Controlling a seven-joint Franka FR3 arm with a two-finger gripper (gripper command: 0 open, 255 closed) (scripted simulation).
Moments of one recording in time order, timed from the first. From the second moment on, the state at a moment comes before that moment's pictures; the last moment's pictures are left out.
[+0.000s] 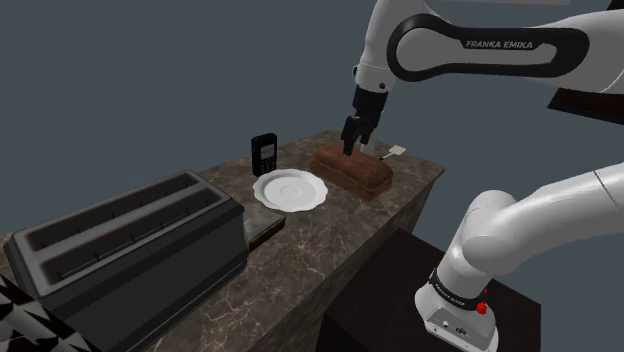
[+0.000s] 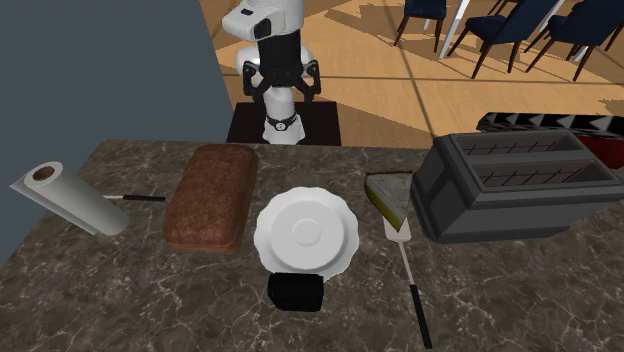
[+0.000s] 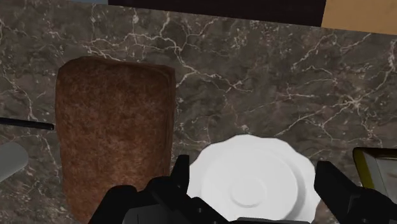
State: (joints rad) arm 0.06 -0.69 0.09 -2.35 0.03 1.74 0.08
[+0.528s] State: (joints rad) arm 0.10 -0.49 0.21 -2.32 0.08 1.90 0.21
